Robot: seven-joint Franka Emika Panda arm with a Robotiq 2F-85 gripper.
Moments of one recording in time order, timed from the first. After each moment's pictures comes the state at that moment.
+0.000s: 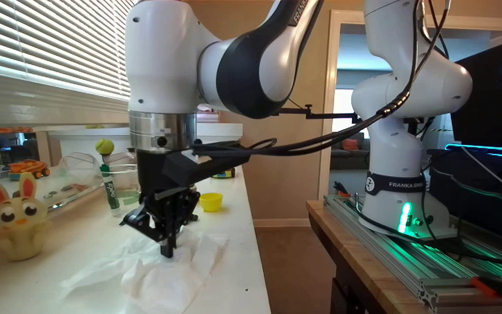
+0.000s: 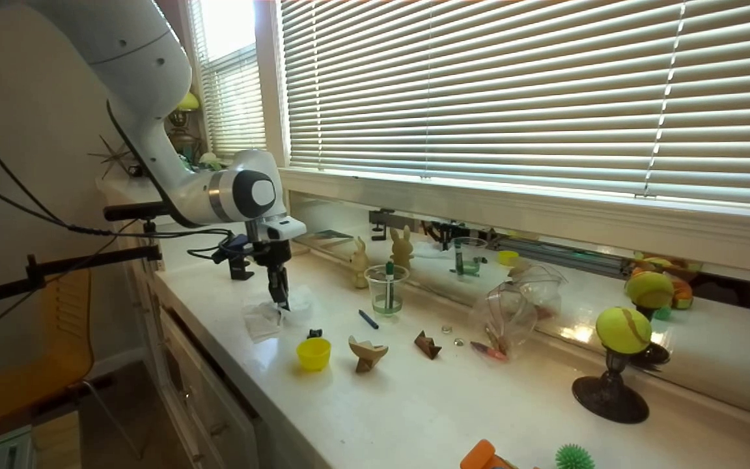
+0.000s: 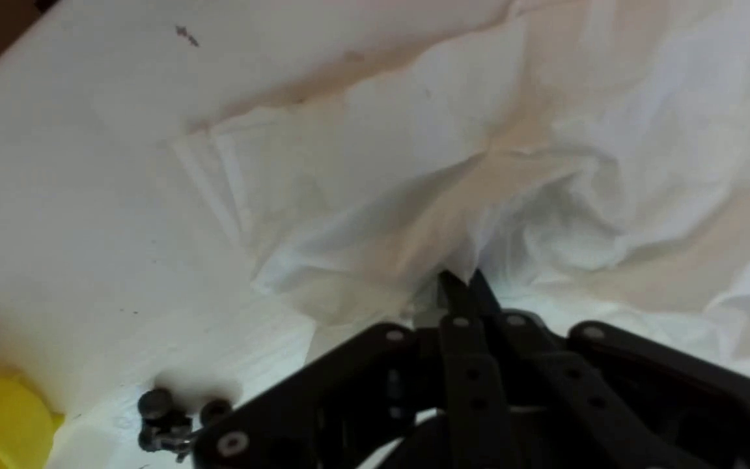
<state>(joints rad) 0.39 0.32 0.03 -2.22 -0.27 2.55 1.19</state>
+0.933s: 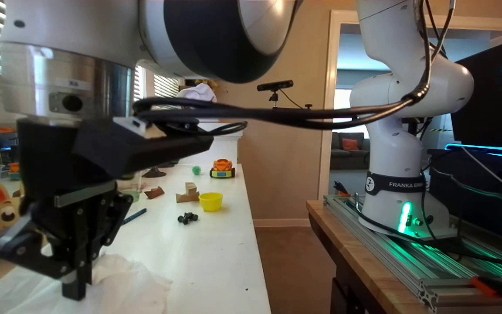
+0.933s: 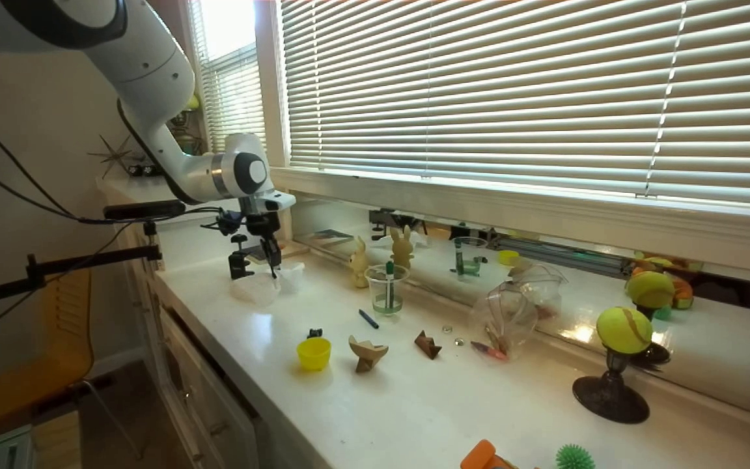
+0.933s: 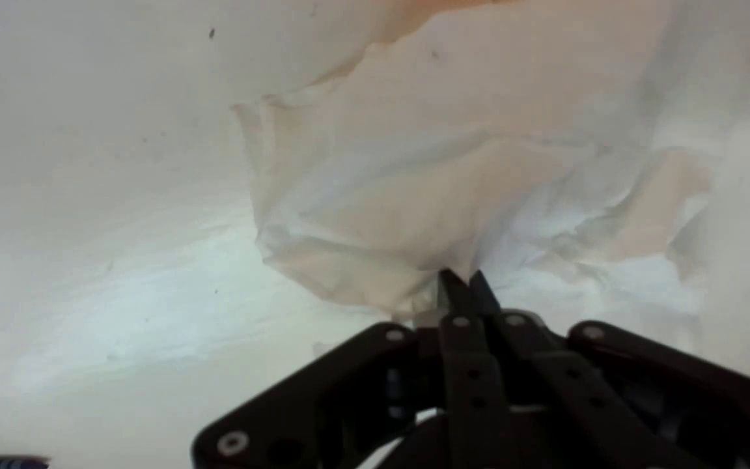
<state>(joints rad) 0.48 0.46 0.10 -1.89 -0.27 2.45 1.01</state>
